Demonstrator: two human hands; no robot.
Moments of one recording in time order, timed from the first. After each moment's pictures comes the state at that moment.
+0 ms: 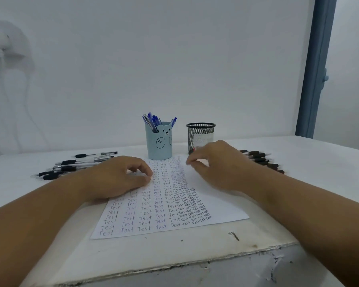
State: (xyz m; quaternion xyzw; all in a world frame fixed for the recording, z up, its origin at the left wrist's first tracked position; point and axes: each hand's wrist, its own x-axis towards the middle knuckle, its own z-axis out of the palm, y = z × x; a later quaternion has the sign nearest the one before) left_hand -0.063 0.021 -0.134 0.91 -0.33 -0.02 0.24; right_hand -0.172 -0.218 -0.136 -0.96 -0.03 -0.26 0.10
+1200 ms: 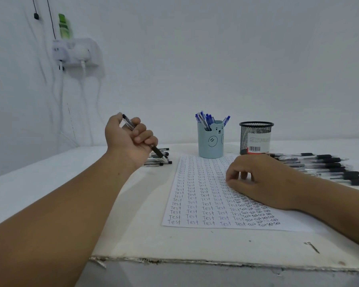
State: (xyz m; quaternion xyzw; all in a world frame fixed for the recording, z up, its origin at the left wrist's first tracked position) left_hand -0.029 0.068 -0.103 0.32 -0.12 -0.05 0.94; right_hand -0.162 -0.199 -0.151 -0.95 -0.17 -0.20 0.14
